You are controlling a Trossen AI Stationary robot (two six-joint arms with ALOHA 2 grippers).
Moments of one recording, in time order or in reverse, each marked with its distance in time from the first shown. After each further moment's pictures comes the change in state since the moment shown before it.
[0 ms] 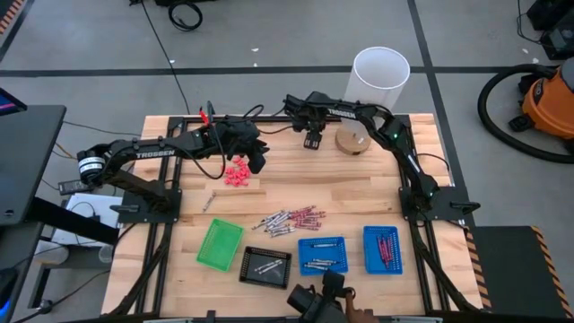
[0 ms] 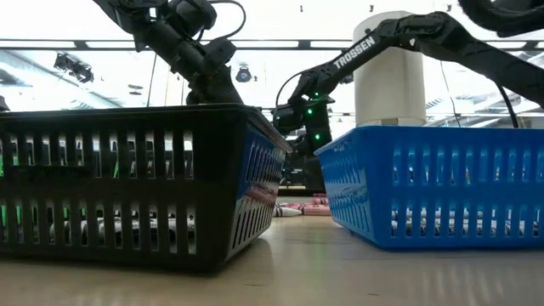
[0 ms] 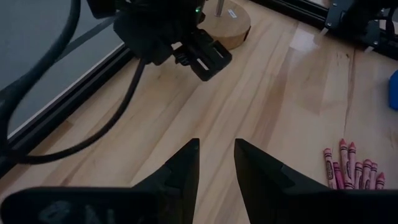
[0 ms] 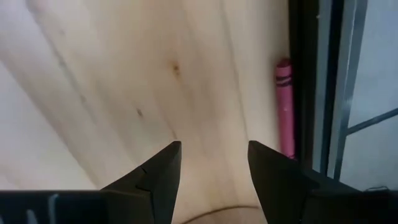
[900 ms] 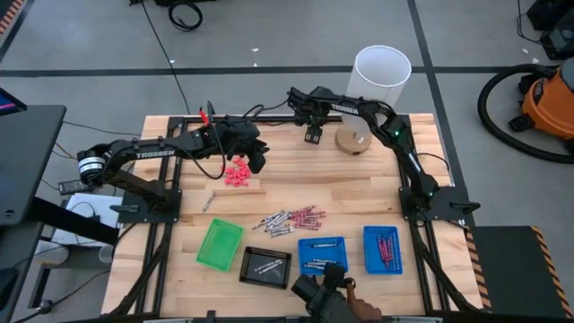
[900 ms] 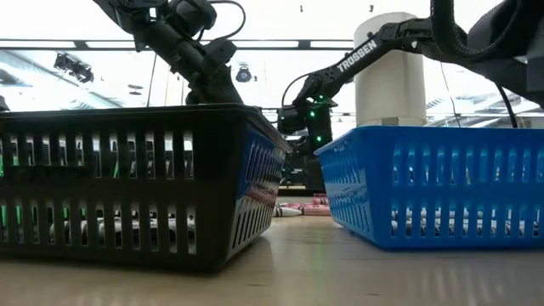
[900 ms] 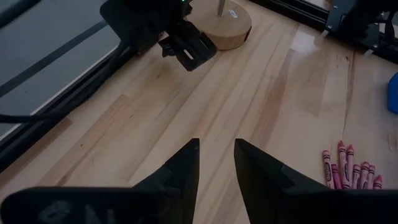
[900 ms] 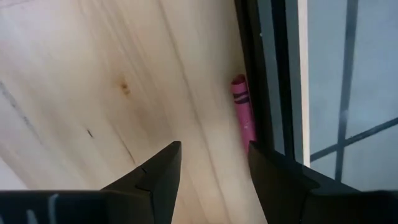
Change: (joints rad) left arm 0.000 0.000 0.000 0.000 0.000 -0.018; right arm -0.054 0.000 0.001 0.082 -0.029 -0.069
